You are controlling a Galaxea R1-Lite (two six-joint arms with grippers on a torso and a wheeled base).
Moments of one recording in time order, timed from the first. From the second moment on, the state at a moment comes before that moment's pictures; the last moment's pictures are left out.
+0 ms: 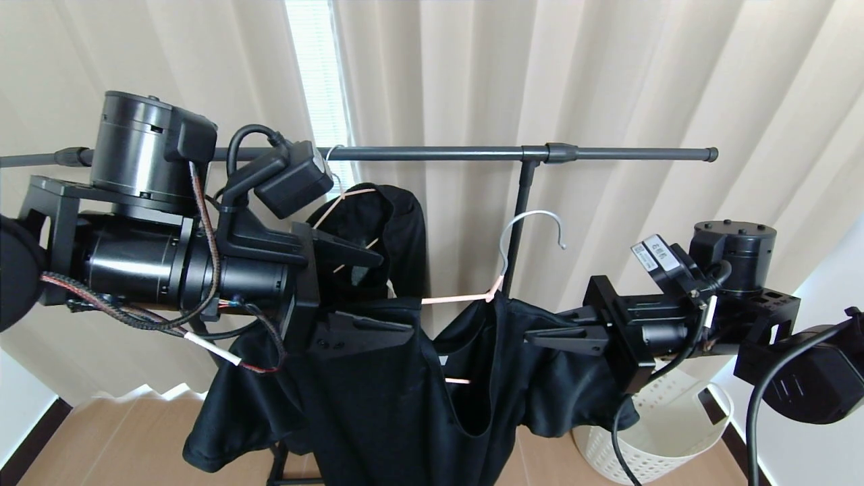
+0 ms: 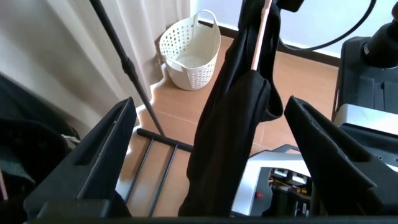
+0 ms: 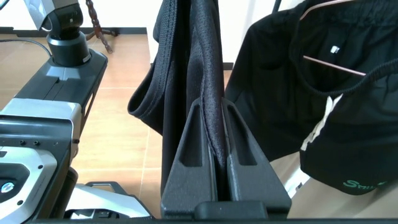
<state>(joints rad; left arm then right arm) -0.46 1.57 -1.13 0.10 -0.66 0.45 0.32 1.83 -0.71 -0.83 1.19 -0.31</state>
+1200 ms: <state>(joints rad) -0.47 1.57 -1.05 0.09 -0.66 0.45 0.31 1.81 -0.72 -0.83 1.18 -0.32</state>
